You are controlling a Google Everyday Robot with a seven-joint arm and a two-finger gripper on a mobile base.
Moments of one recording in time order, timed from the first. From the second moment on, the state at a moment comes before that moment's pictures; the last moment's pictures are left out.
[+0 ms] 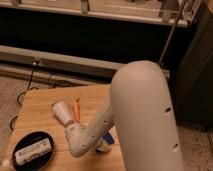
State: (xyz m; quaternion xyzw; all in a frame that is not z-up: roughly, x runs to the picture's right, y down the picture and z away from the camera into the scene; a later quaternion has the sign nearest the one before) arm -0.028 0.272 0.801 -0.20 0.13 -0.28 0.93
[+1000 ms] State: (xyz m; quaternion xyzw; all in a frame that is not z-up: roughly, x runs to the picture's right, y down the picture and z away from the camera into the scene) arm -0.081 0.206 0.847 -0.15 0.13 -0.29 0.94
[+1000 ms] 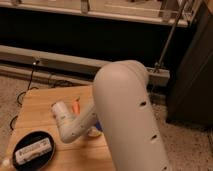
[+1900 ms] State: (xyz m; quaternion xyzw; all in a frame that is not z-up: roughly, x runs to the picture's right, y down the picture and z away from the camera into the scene) arm -0.083 0.114 0.914 -0.12 0.19 -0.27 0.94
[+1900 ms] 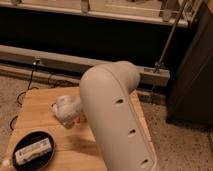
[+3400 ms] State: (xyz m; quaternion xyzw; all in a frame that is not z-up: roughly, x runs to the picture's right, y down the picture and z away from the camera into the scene) arm 0.121 0.145 0.891 -0.23 0.26 -0.11 0.93
